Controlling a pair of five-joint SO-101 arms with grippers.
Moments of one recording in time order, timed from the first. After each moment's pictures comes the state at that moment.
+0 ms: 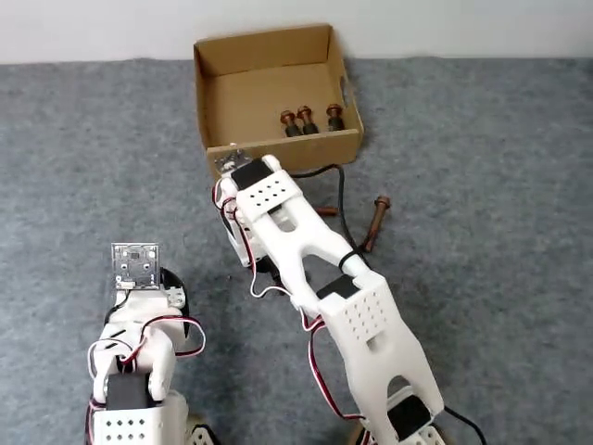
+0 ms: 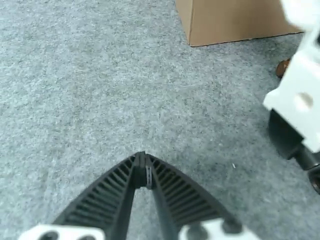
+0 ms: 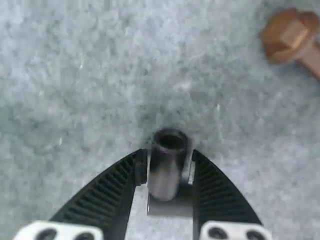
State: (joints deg) left arm -7.5 -97.8 97.1 52.9 5.7; right arm -37.7 49.3 -38.5 92.8 -7.1
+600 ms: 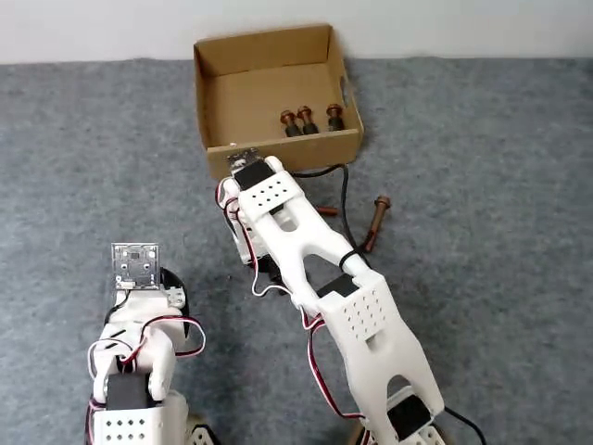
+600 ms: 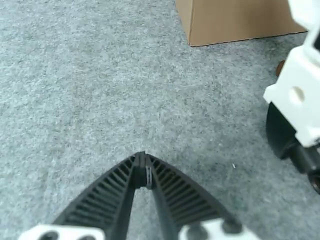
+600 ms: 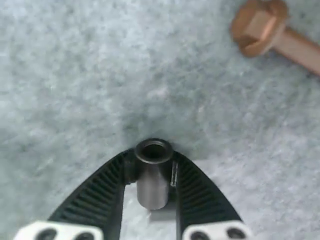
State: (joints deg) left arm -7.5 -97.8 97.1 52.9 5.7; right arm -38.0 47.6 -38.5 94.9 -15.4
